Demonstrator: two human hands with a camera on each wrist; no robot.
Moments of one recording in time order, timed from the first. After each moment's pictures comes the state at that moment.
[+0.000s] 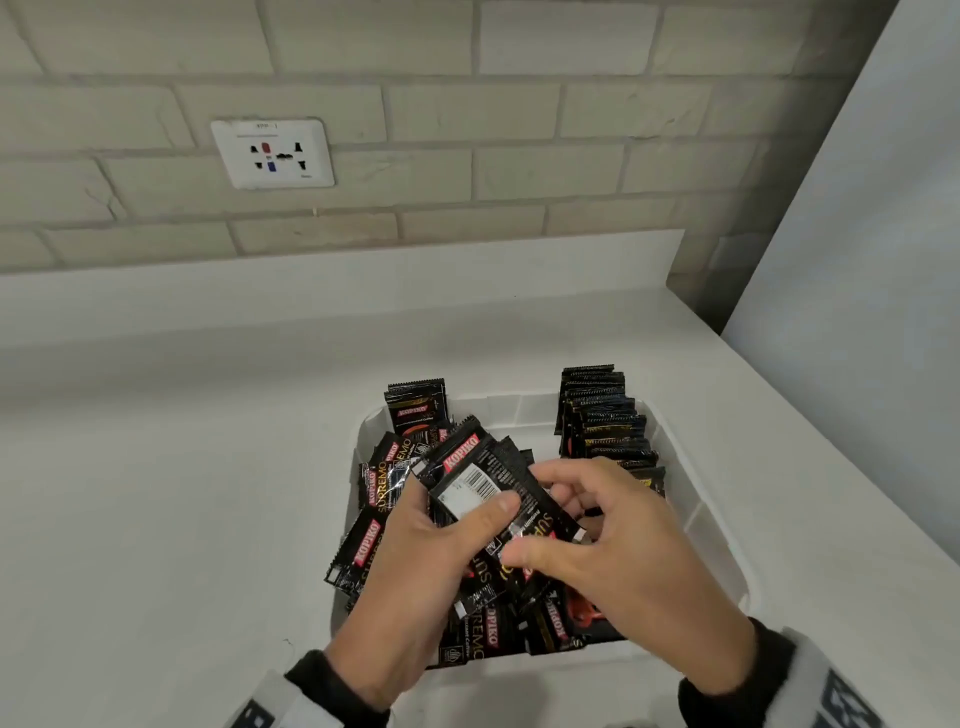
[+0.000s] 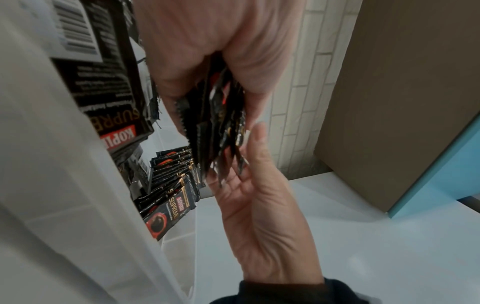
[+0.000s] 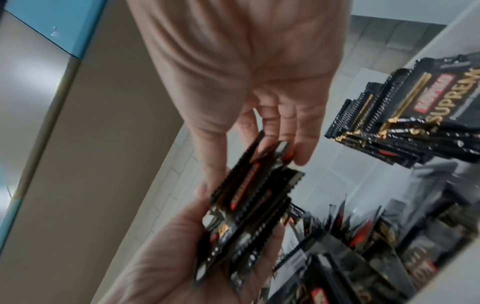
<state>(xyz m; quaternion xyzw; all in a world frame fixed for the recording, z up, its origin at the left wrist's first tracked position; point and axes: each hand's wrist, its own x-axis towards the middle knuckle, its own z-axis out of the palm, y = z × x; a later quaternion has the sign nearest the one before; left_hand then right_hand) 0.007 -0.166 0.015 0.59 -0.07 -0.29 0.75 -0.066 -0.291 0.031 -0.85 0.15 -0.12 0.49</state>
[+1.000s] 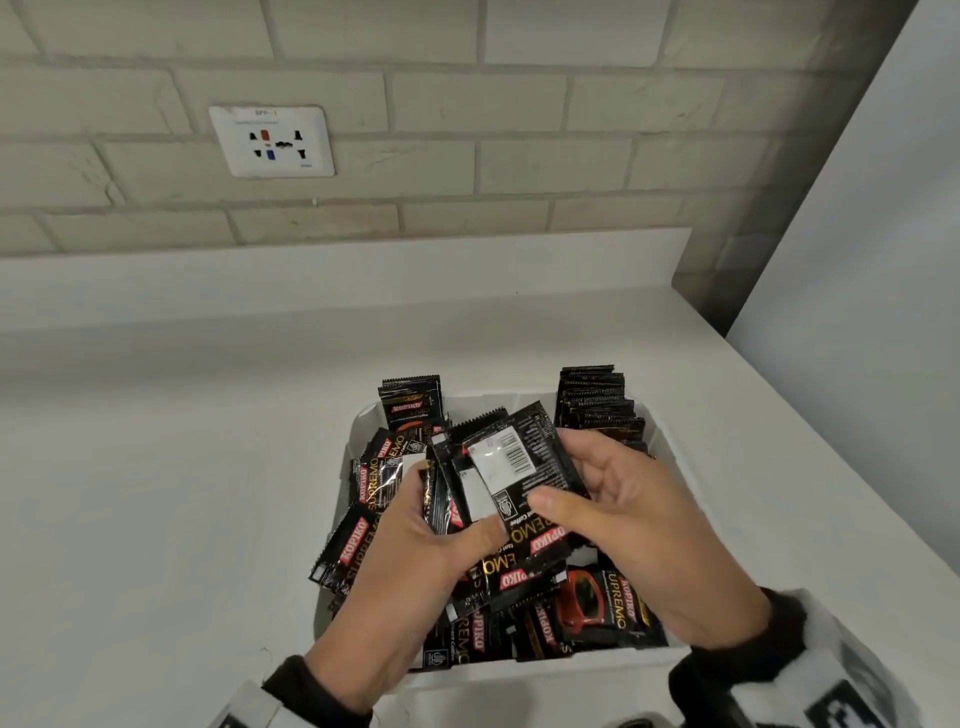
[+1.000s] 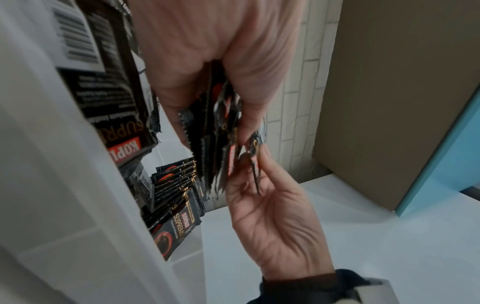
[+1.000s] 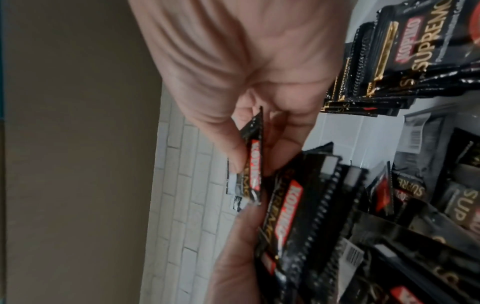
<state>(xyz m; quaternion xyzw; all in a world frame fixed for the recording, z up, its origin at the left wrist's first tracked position) 0.008 -0.168 0.012 0.60 -0.10 -0.29 0.74 -0.057 -0.310 0.038 -0.71 0.11 -0.08 0.69</state>
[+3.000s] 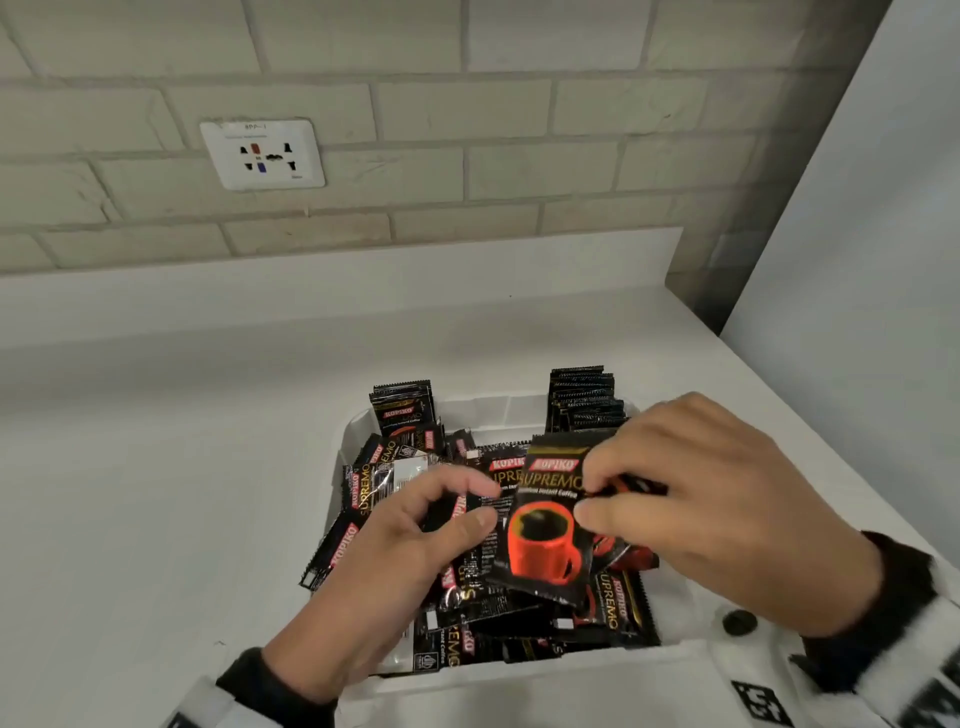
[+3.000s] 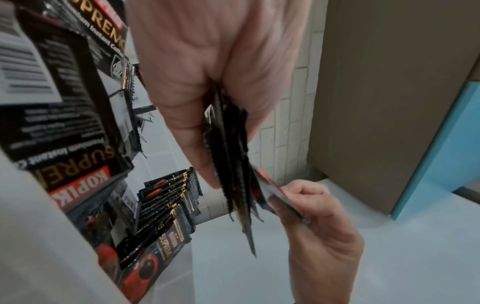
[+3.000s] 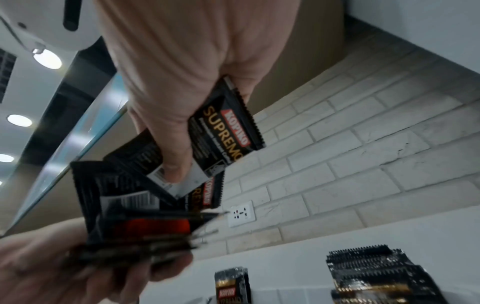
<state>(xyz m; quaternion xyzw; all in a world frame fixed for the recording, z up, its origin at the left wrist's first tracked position) 0.012 -0.163 0.026 0.66 -0.14 -0.32 0.67 -0.077 -0.361 0.068 -0.92 -0.25 -0.30 -0.01</state>
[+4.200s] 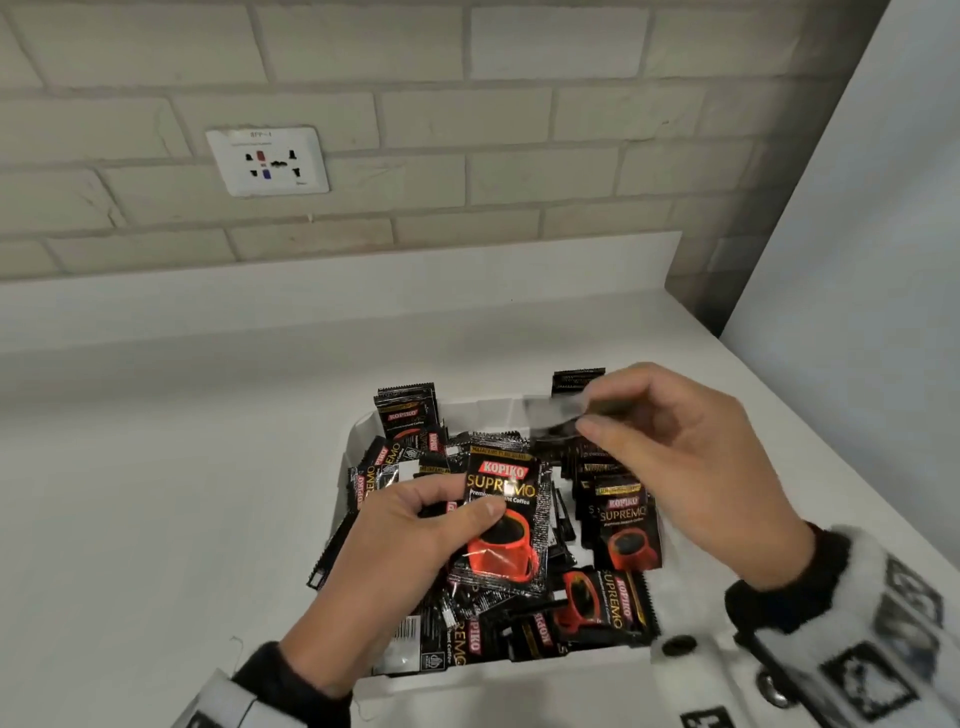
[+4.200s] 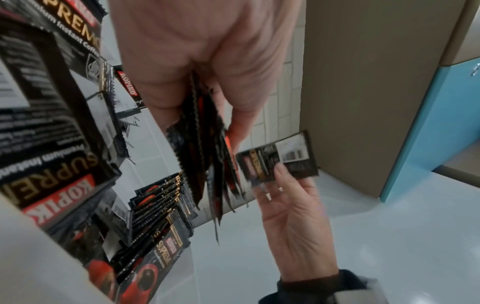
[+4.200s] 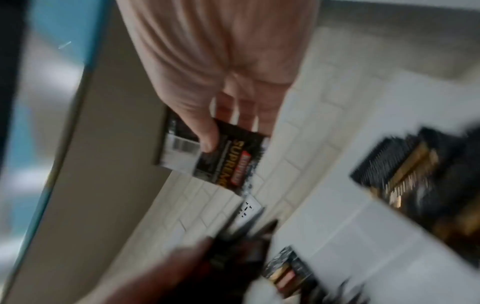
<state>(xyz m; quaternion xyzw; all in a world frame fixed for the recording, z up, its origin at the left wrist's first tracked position) 0.012 -0.166 0.035 0.69 -0.11 -0.28 0.66 -0.057 -0.342 0.067 -0.79 0.00 -0.24 0.56</state>
